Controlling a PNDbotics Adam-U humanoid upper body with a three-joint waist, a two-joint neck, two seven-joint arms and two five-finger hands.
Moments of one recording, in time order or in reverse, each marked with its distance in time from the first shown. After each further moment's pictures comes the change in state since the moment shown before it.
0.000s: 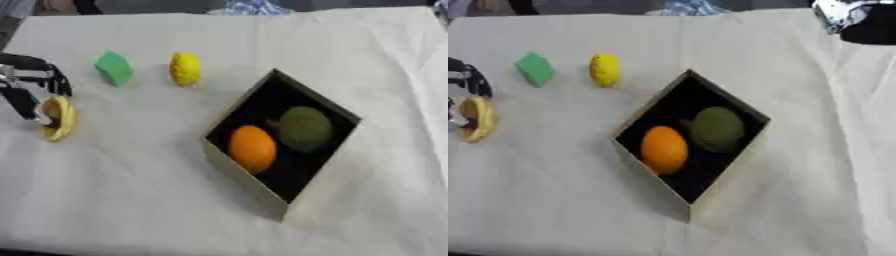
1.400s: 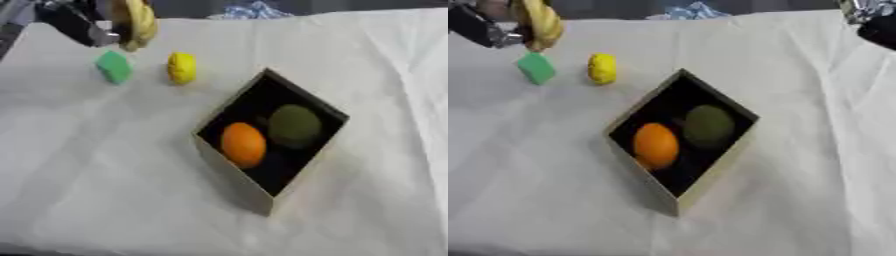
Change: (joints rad) left arm -0.169 -0.138 -0.112 -0.771 0.363 0.197 0.041; right arm 0.112 0.115 -0.080 -0.060 -0.122 0.055 -0.114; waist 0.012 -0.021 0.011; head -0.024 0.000
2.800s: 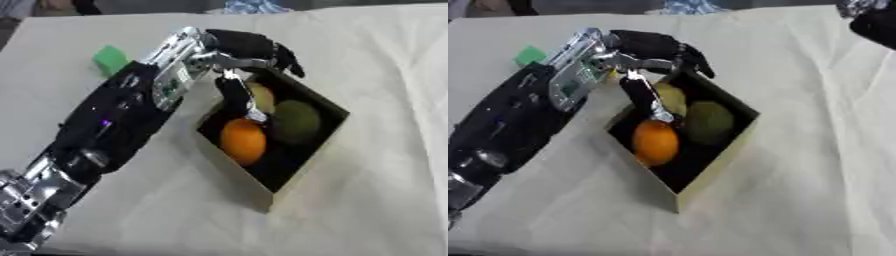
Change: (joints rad) left arm -0.015 -0.429 -0.073 0.311 -0.274 -0.108 -0.029; right arm -0.001 0.047 -0.004 -0.017 -0.007 0.010 0.001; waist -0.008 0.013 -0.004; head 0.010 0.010
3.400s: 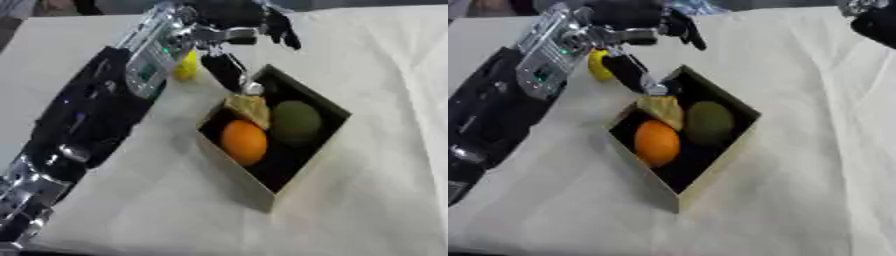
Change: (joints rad) left arm 0.017 0.193 0.131 -0.161 0.083 0.117 0.052; right arm 0.003 0.004 -0.009 -0.002 0.000 0.002 -0.005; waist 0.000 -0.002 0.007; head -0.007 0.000
